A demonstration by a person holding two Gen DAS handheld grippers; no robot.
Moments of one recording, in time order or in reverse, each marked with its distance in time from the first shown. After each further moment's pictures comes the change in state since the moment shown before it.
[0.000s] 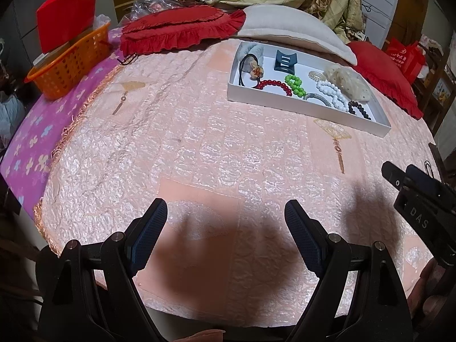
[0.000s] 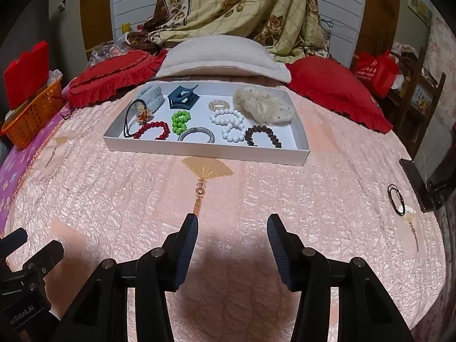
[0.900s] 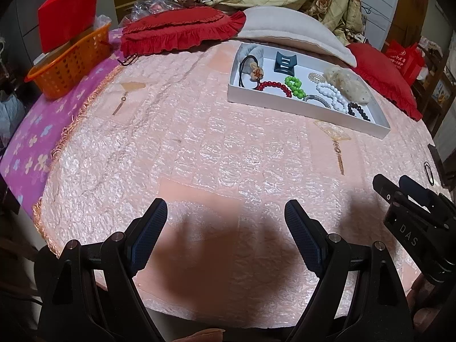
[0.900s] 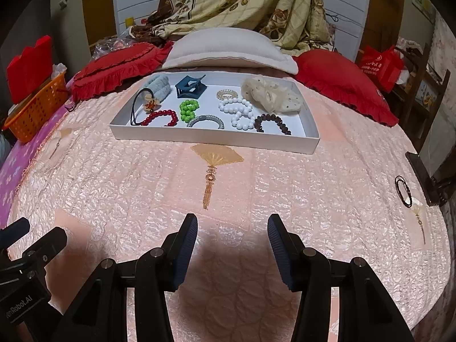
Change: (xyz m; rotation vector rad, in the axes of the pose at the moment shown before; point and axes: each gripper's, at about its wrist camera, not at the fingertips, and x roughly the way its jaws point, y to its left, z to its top) left arm -0.001 0.001 -0.001 -0.006 -0.010 -0.005; right arm 0.002 0.010 -0.010 -0.003 0.026 0.017
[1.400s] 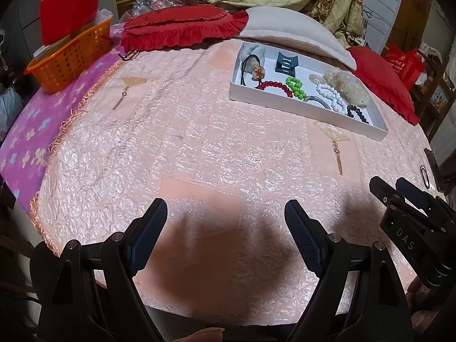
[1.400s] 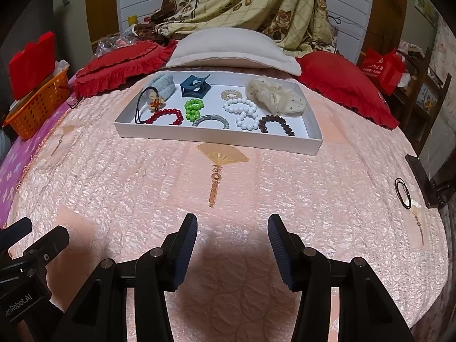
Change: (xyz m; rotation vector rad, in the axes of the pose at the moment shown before) left arm -0.001 0.007 -0.001 -0.024 0.007 -0.026; right arm -0.004 0.008 0.000 -0.018 0.001 -0.002
